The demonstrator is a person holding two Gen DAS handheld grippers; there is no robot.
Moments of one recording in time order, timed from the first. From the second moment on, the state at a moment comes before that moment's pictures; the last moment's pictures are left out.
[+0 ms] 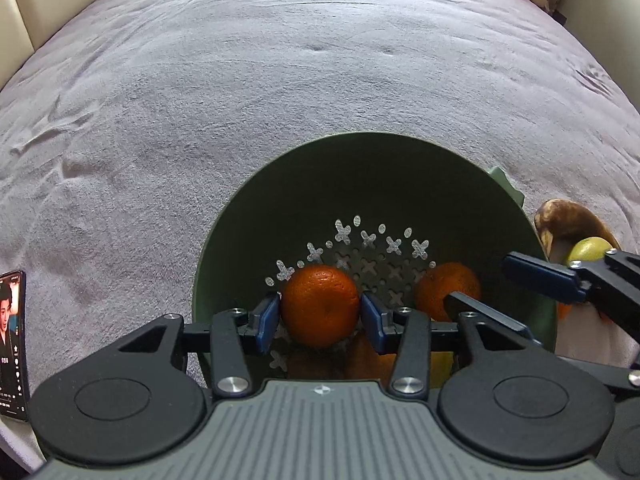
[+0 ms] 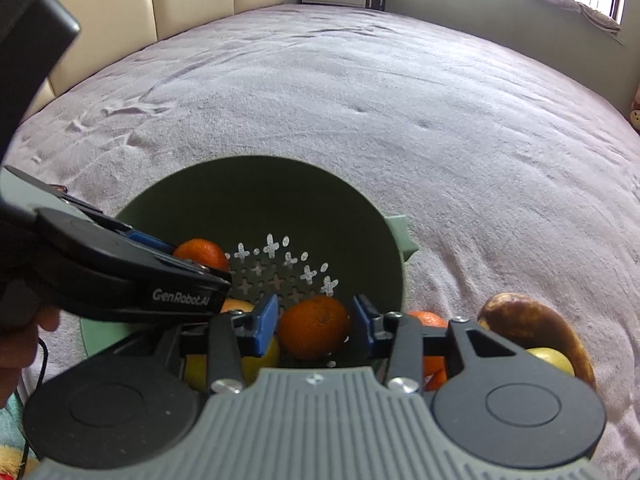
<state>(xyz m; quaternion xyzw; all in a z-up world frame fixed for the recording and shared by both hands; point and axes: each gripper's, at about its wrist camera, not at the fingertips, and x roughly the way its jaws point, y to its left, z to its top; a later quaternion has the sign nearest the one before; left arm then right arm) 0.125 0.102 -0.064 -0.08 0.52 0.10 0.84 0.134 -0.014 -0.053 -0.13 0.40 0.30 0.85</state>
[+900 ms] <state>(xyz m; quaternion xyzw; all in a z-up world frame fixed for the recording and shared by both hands) 0.088 0.033 0.010 -0.03 0.39 -0.03 0.92 0.109 -0.113 -0.002 -0.03 0.41 0.16 0.90</state>
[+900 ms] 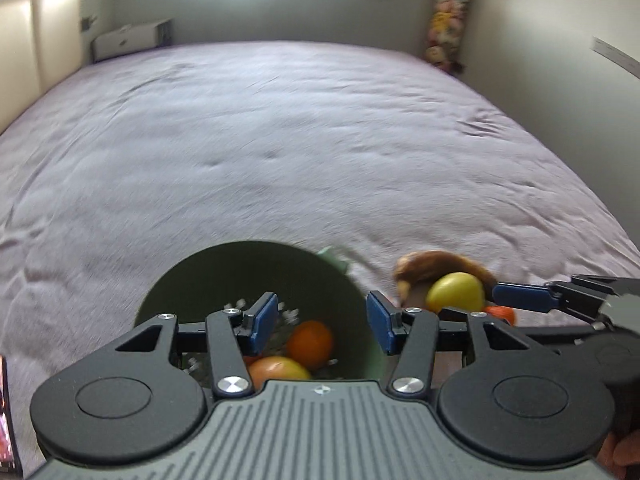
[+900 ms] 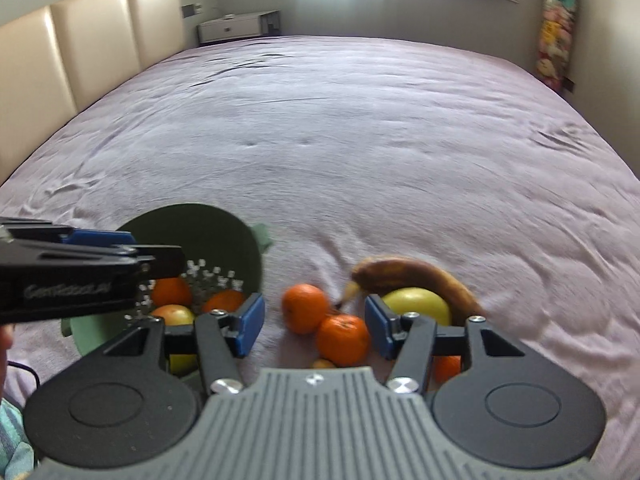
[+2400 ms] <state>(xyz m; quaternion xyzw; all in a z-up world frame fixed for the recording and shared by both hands) 0.082 -0.083 -0.099 0.06 0.41 -0.03 0.91 0.120 -0.205 -0.079 0.06 0.46 0.04 0.88</state>
